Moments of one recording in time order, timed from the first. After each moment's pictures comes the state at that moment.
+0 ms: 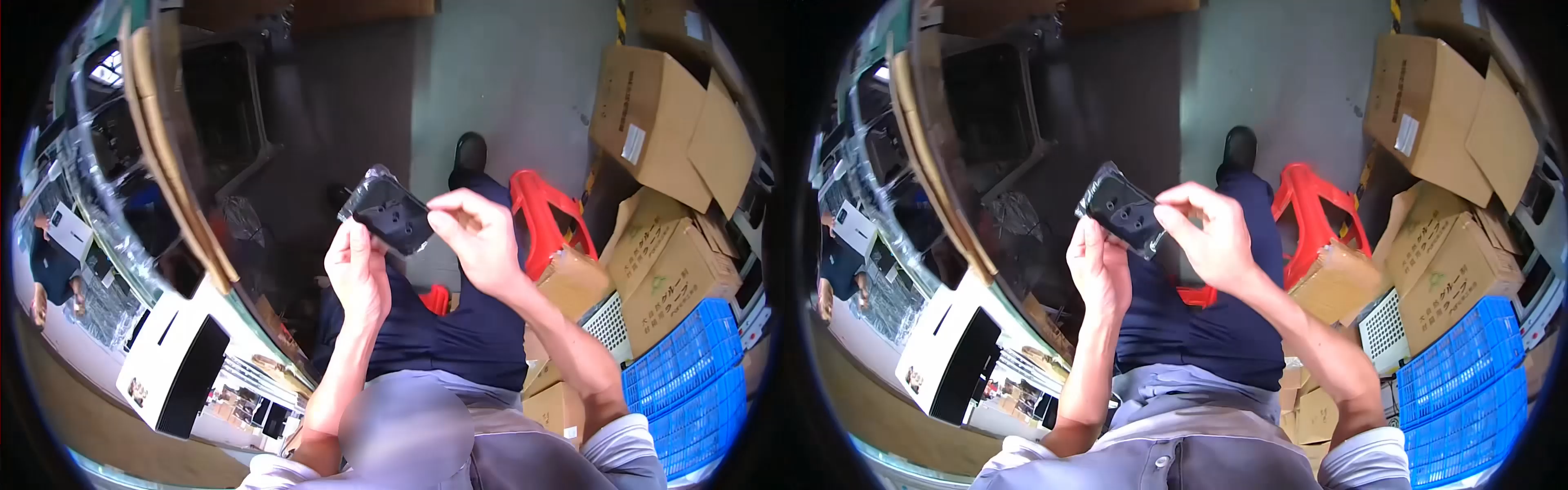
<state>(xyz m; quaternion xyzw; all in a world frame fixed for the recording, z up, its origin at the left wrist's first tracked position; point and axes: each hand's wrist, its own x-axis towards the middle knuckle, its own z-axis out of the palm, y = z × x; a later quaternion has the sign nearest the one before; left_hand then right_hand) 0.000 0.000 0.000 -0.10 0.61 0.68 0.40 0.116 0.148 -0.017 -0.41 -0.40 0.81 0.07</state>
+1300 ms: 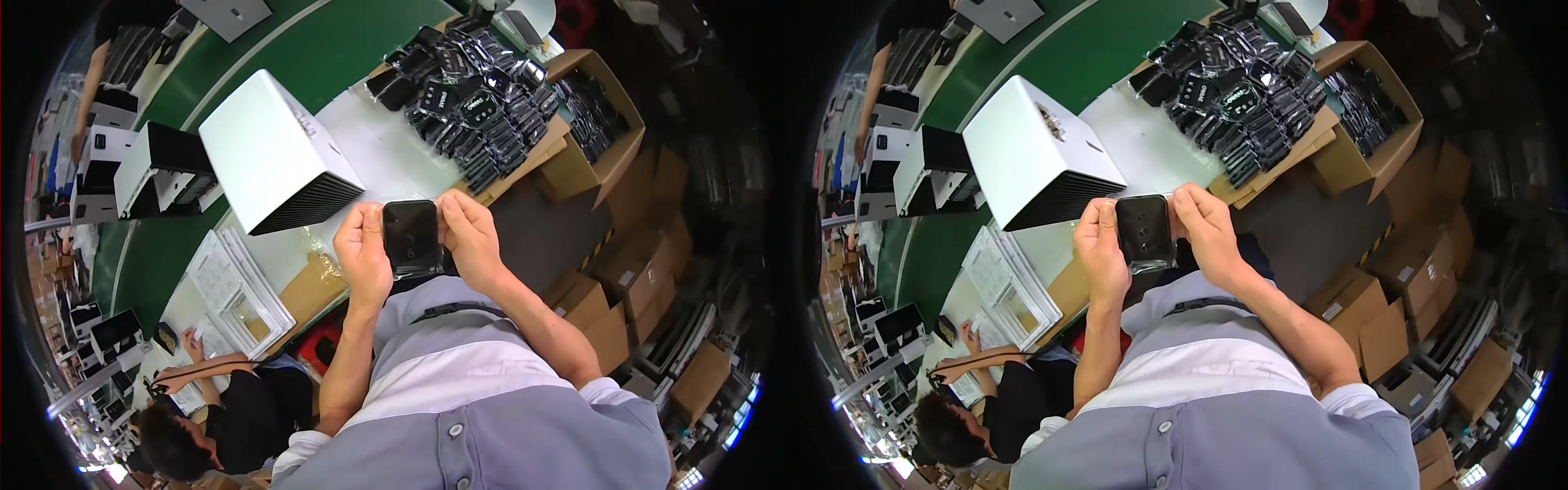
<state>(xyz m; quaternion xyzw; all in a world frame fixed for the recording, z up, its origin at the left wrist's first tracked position) -0.130 -0.285 0.362 -0.10 0.62 0.78 -0.03 -0.125 -0.132 0.368 -0.10 -0.54 0.83 -0.09</state>
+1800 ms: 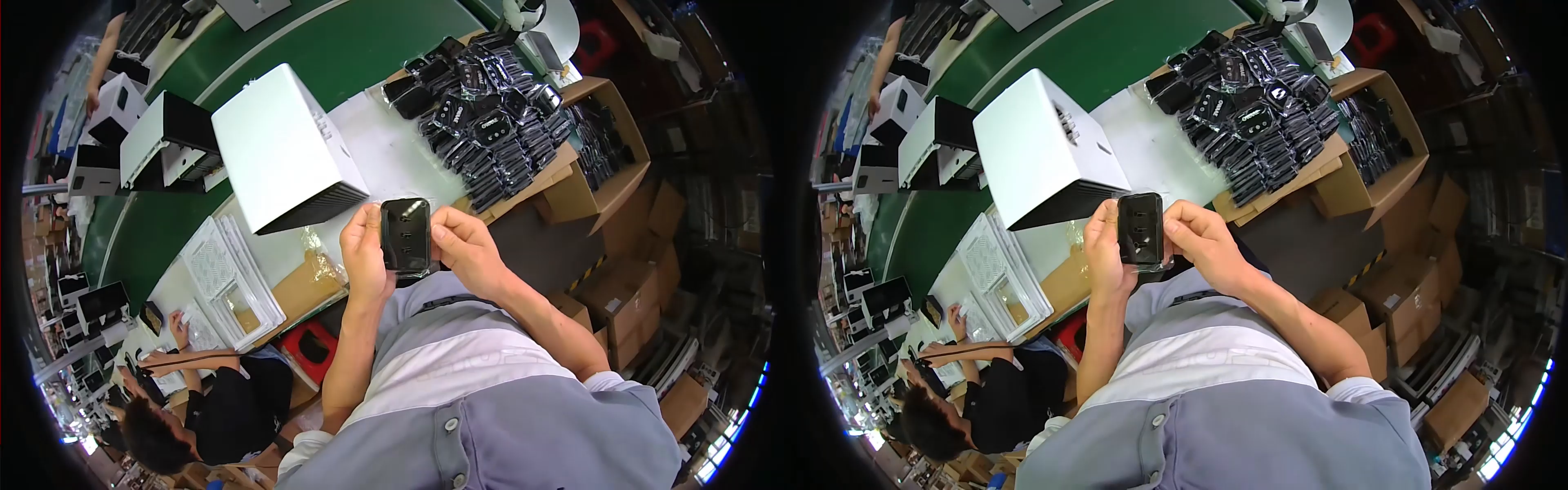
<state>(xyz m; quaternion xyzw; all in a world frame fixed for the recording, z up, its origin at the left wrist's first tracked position) -0.145 -0.287 0.345 -0.18 0.43 0.88 0.03 -0.149 -0.121 0.366 -0.03 -0.44 0.86 -0.27</state>
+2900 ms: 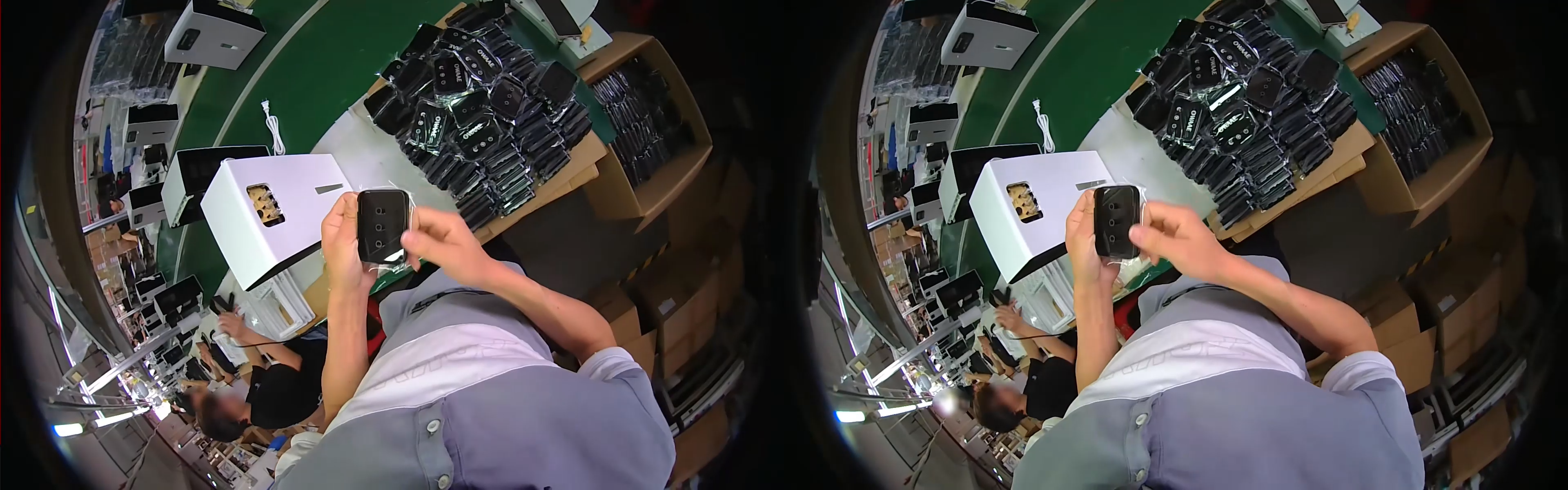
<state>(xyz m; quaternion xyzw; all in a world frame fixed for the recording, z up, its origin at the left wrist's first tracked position) -0.255 -0.187 0.367 -0.21 0.58 0.79 0.06 -0.248 -0.010 0.330 0.06 -0.36 0.89 -0.27</state>
